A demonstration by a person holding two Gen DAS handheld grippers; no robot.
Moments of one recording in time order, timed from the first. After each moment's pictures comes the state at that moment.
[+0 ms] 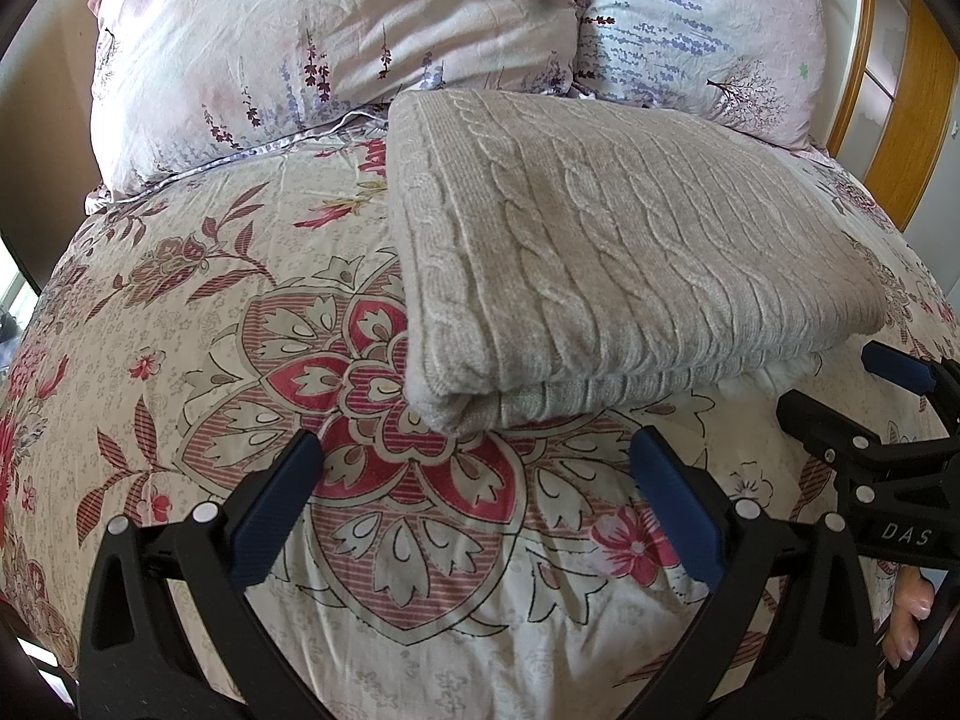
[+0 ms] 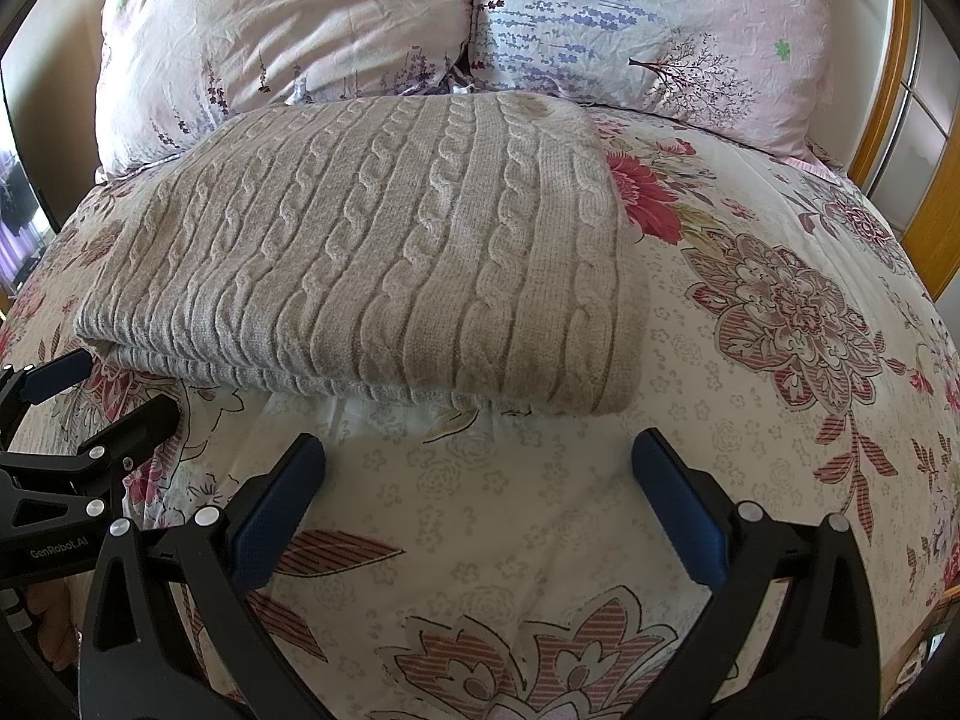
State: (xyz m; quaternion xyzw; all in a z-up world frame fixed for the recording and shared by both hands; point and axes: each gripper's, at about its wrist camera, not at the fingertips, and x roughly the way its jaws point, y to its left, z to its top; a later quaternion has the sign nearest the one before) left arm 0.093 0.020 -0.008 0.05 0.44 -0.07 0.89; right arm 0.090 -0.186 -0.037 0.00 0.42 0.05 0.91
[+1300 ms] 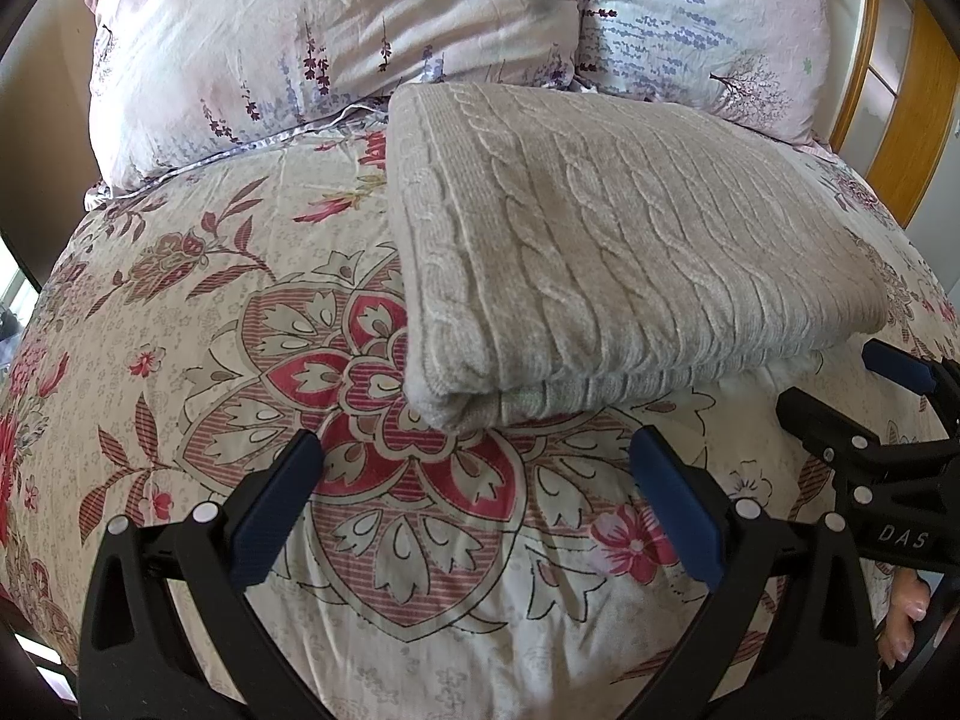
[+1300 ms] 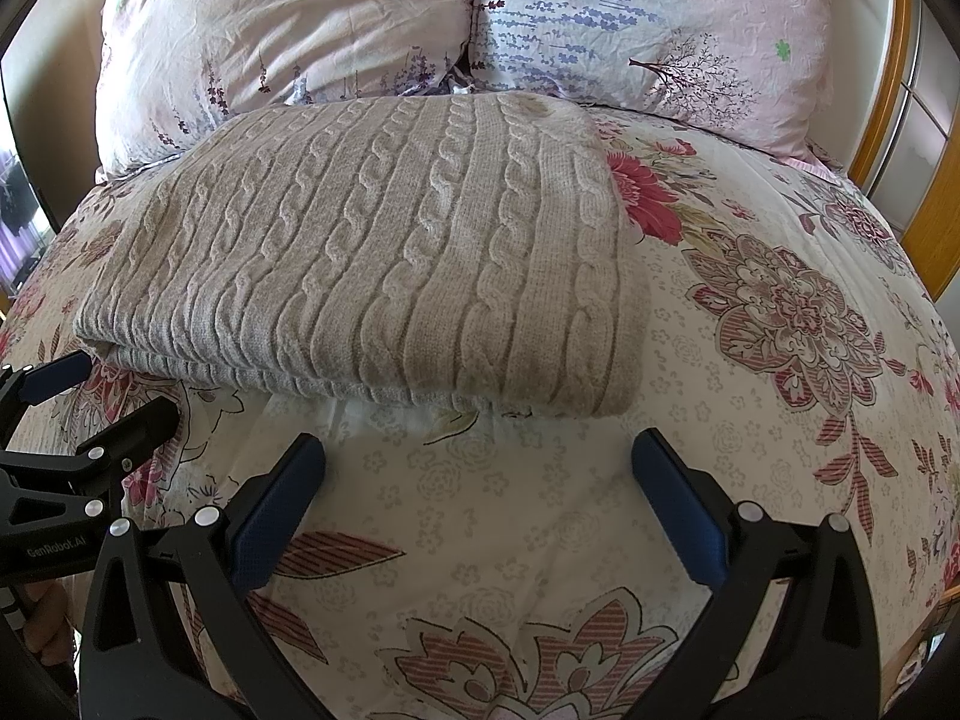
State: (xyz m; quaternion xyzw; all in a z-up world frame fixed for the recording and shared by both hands) left arm 0.097 0.020 -0.007 0.05 0.45 -0.07 0.89; right arm 0.090 -0.186 -0.037 0.00 0.42 0.05 0.91
